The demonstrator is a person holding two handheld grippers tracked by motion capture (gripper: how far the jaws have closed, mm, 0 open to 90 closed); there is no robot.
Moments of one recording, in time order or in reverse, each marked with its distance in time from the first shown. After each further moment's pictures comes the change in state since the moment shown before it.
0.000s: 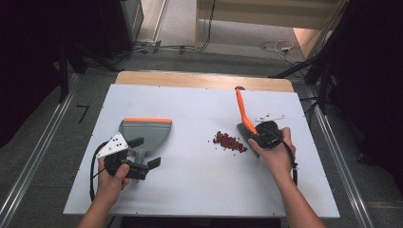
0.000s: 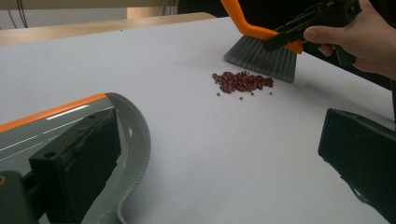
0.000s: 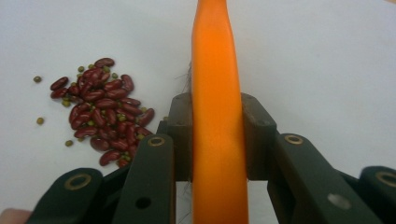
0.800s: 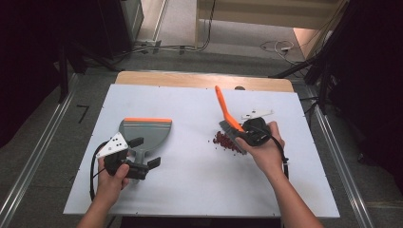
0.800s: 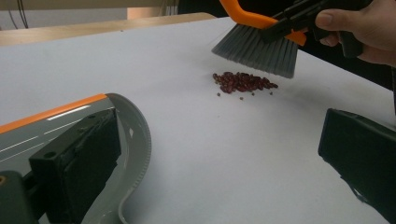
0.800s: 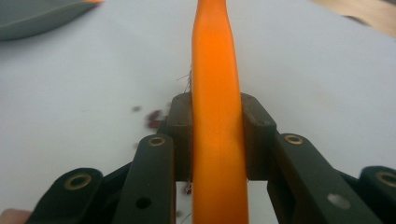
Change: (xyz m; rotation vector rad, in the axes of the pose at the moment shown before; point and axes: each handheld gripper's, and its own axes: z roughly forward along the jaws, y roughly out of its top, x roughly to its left) left arm 0.000 0.000 0.000 0.003 0.003 0.007; right arm 0.037 0.029 -0.014 -0.053 0.186 -0.117
